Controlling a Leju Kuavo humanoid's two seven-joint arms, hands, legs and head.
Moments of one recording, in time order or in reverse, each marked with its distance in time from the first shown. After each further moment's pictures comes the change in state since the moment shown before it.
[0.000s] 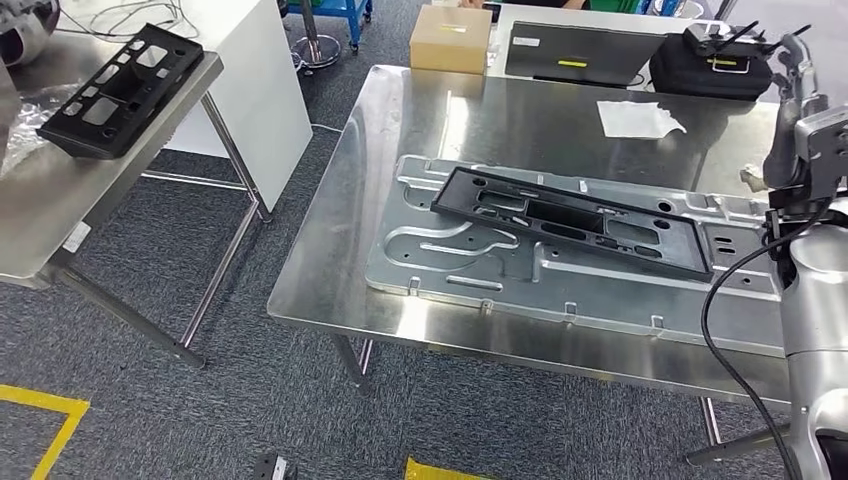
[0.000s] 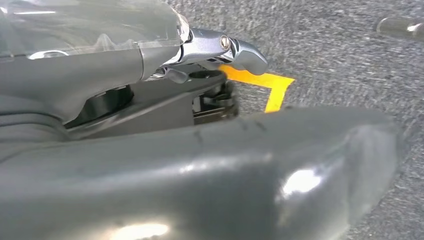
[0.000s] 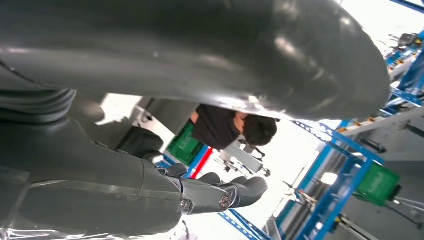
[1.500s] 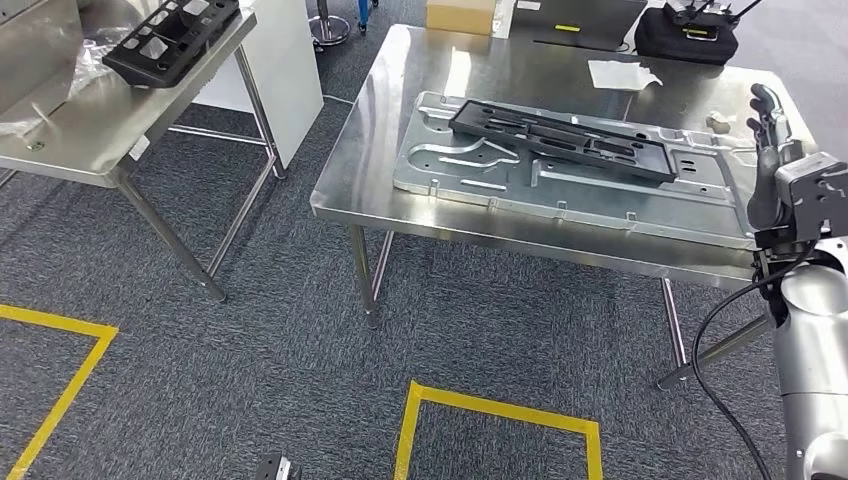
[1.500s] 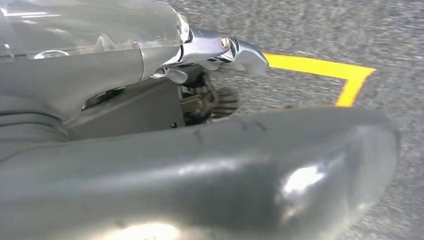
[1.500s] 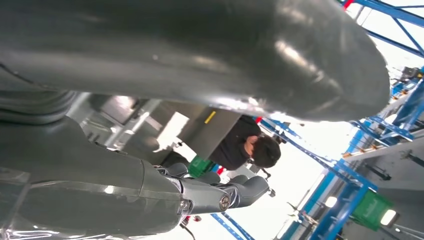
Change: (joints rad) left arm 0.004 -0.006 0.001 0.000 -0.038 -0.035 -0.021; right arm 0.165 0.023 -0.070 -0.118 0.005 0.051 0.024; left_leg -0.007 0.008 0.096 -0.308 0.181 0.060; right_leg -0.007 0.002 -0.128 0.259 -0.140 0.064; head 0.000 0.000
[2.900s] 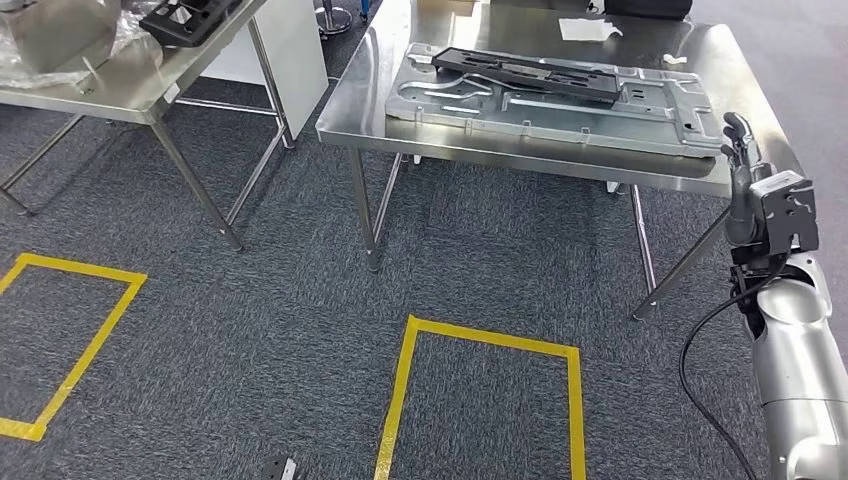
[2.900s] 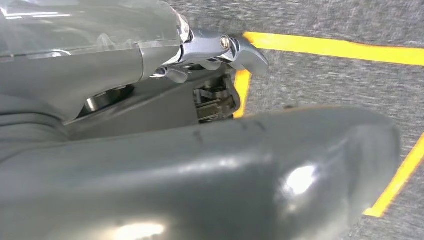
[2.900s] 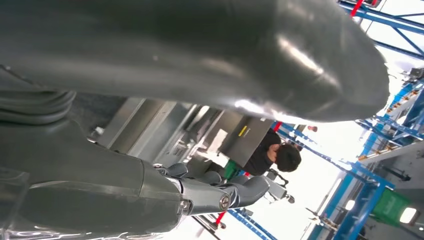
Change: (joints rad) left arm -0.002 -0.003 0.000 0.000 -0.032 0.031 0.032; right arm 0.019 0.043 0.010 0.067 0.000 -0.009 -0.018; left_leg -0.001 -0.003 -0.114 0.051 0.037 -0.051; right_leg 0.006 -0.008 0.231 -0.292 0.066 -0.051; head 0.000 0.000
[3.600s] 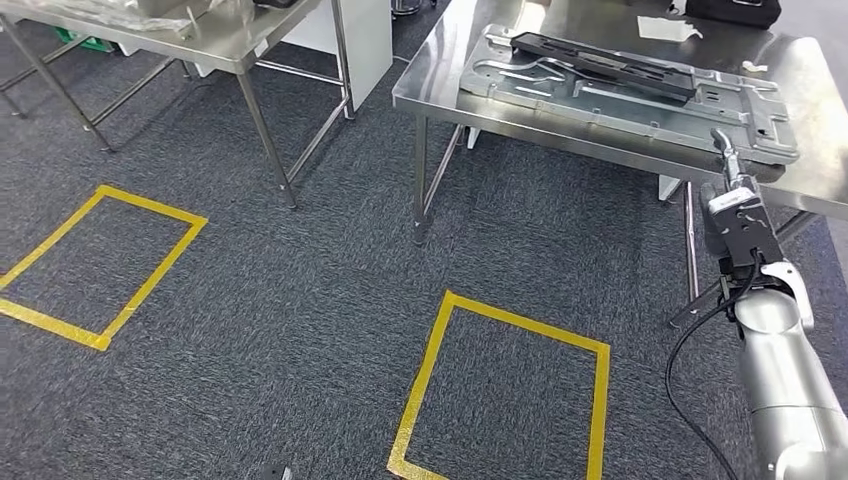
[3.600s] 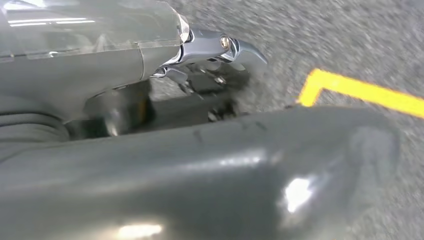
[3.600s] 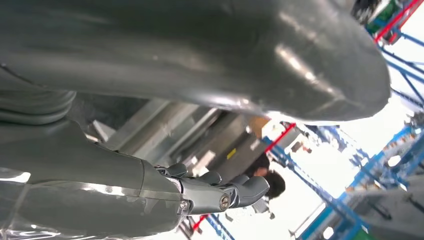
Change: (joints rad) left arm 0.024 0.003 0.001 0.000 -0.003 0.080 0.052; right arm 0.039 0.026 0.005 0.002 0.180 -0.095 -0.012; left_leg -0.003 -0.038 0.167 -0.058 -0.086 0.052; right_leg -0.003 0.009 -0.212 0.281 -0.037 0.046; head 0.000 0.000
